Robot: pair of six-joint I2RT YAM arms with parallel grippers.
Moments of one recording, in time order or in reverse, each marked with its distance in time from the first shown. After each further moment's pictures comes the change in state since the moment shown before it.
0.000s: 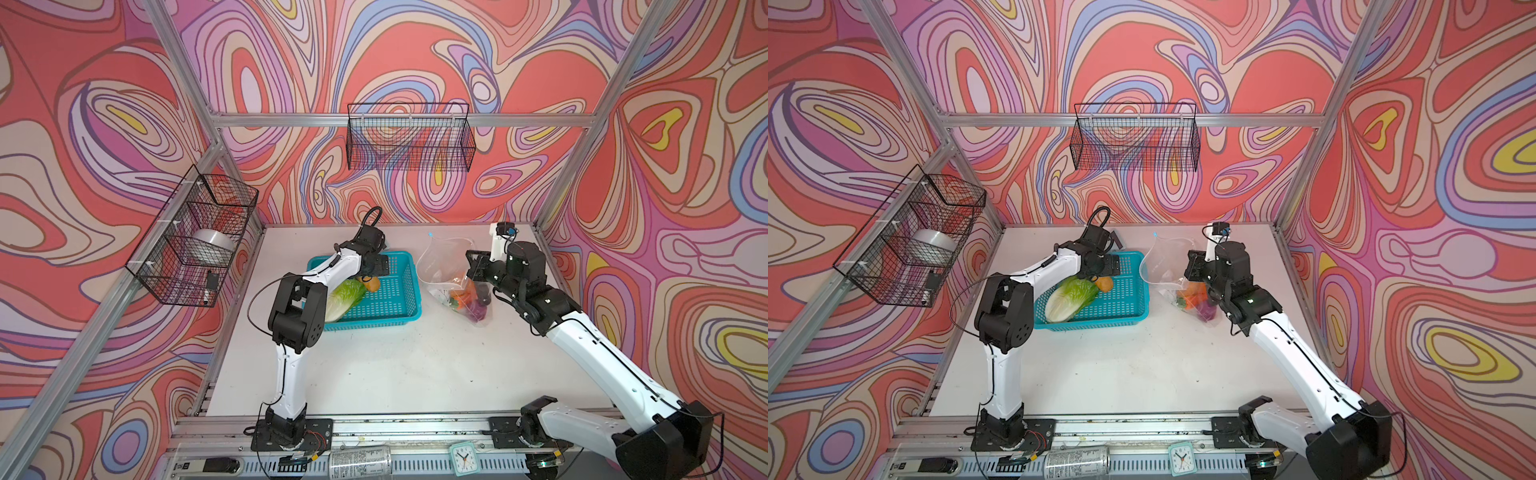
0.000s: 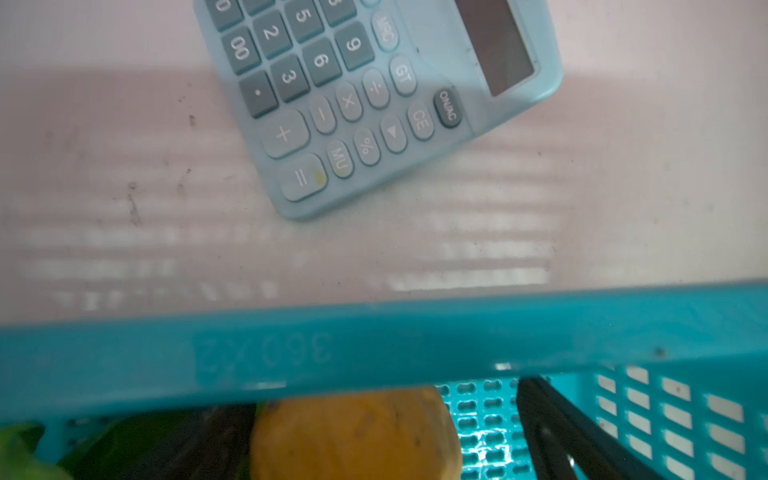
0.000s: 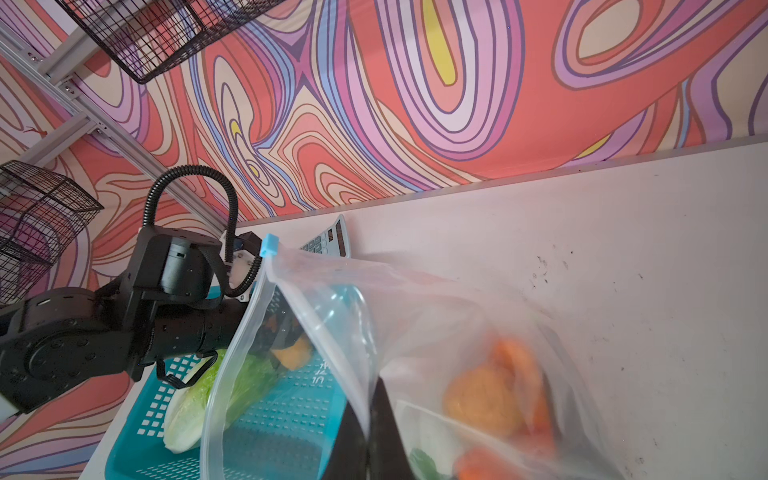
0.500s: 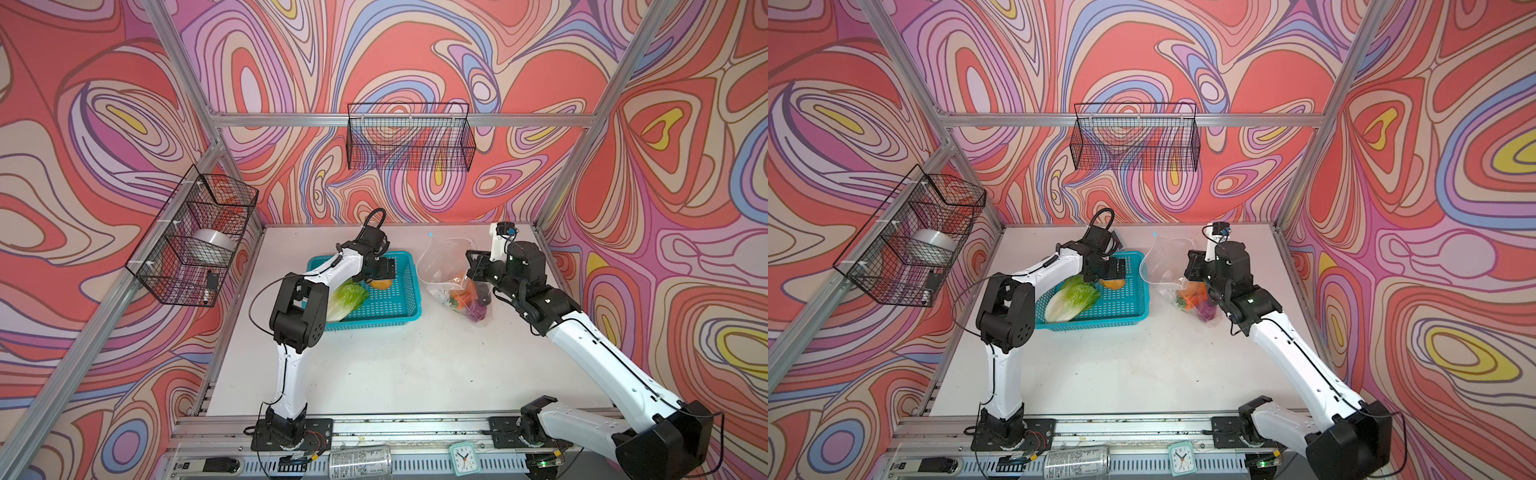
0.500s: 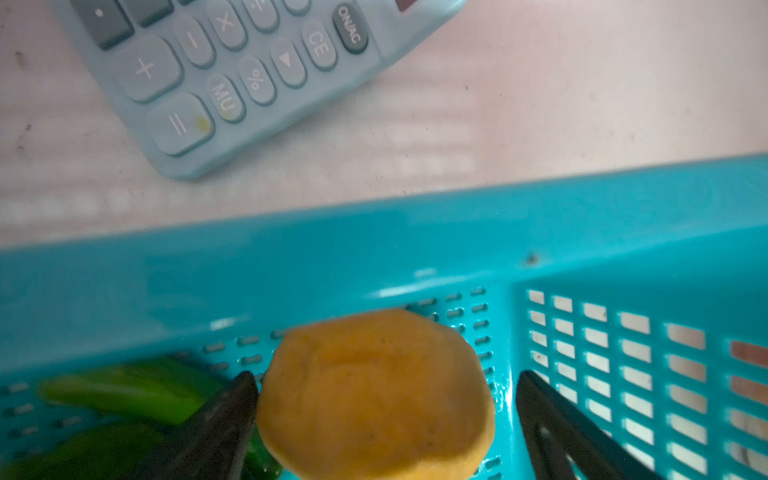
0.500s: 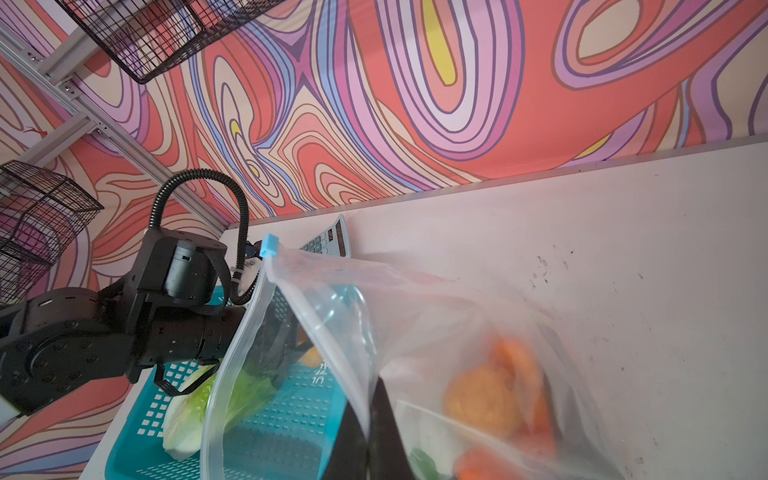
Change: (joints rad) left arm -0.019 0.008 0.010 -0.043 0.128 0.035; right arm 0.000 0.000 0.000 0.000 0.000 0.000
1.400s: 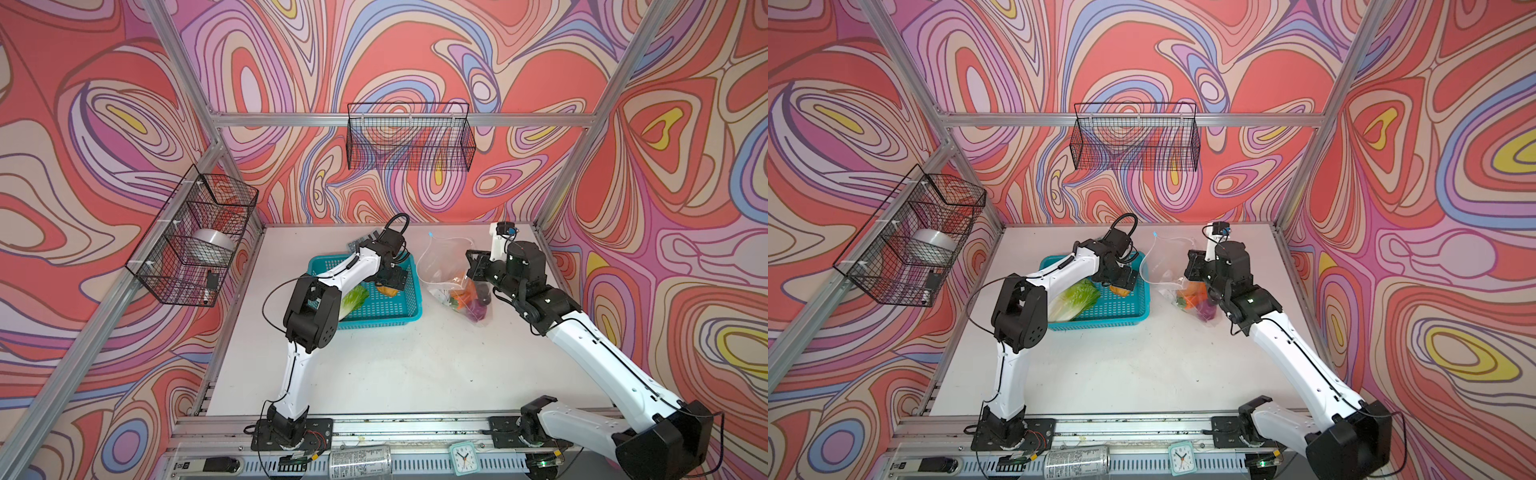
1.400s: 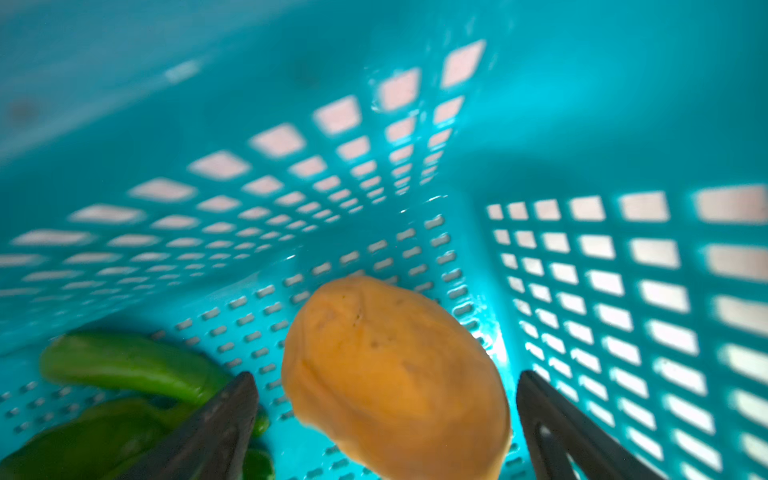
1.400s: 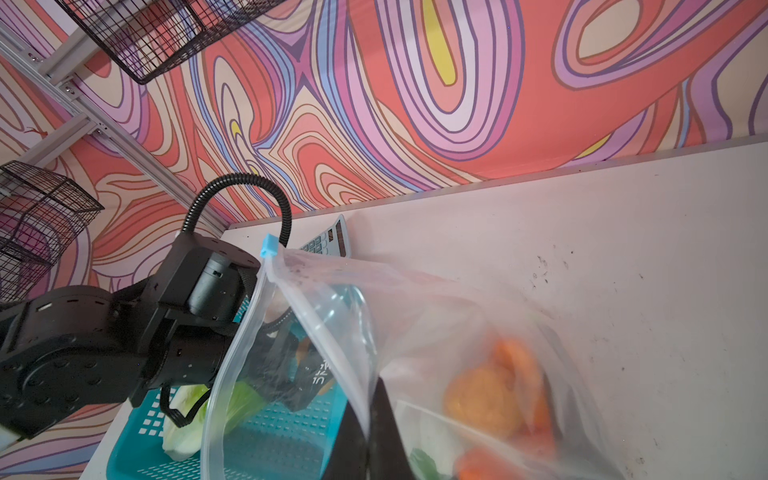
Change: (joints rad) left arm -0.103 0.049 0.133 -0.198 -0.109 0.180; right arm 0.000 0.000 0.000 0.000 0.000 0.002
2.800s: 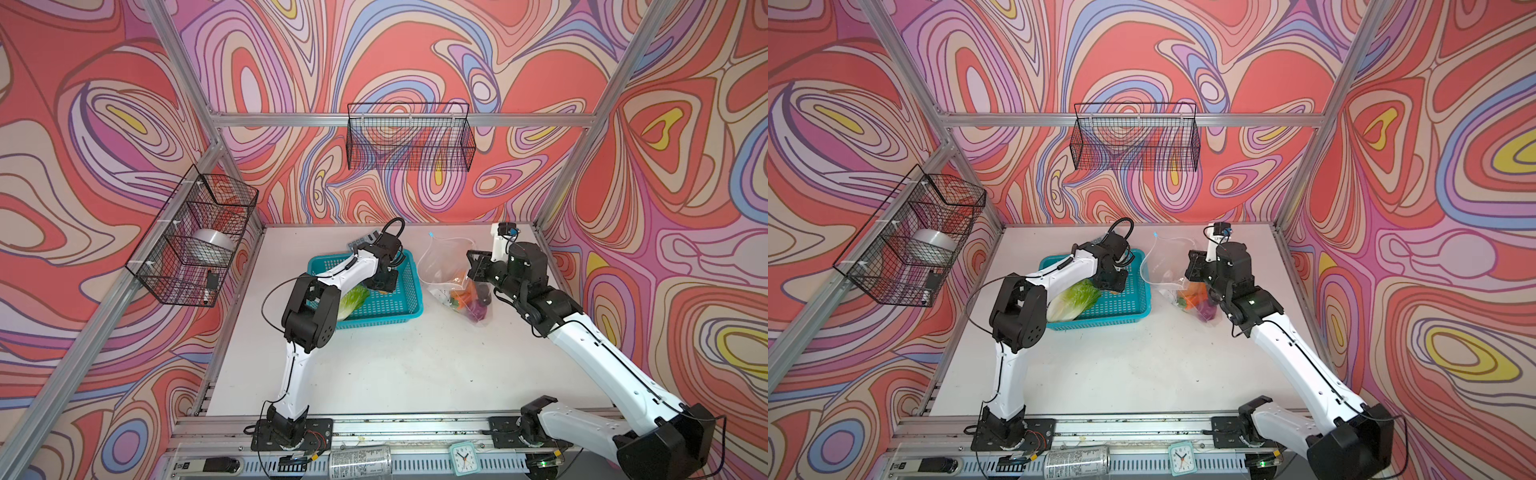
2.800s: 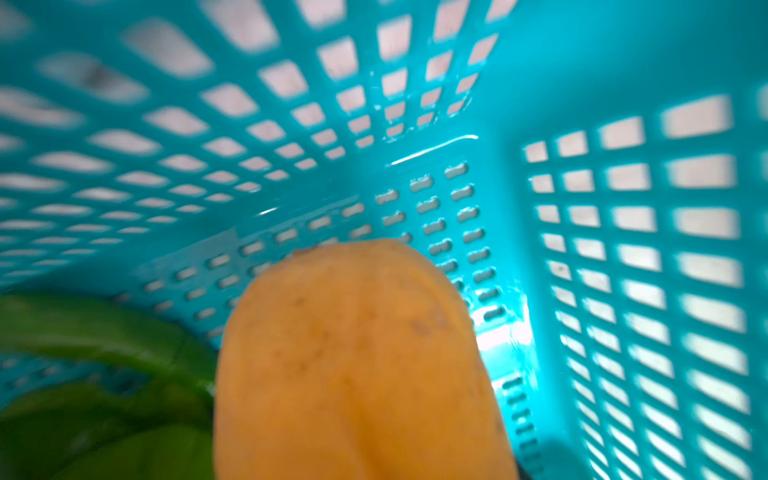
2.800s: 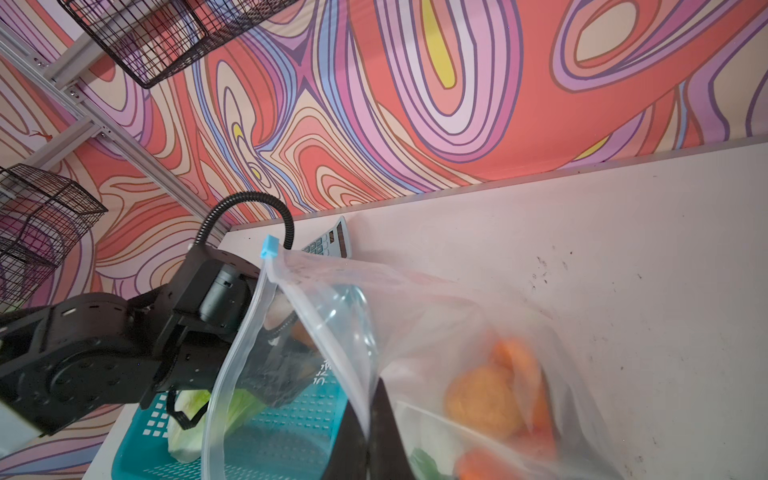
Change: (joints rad) left arm 0.013 -0.037 -0.061 0.006 0.029 -0.062; right arm 0.000 -0.013 -0.005 -0.002 0.001 0.002
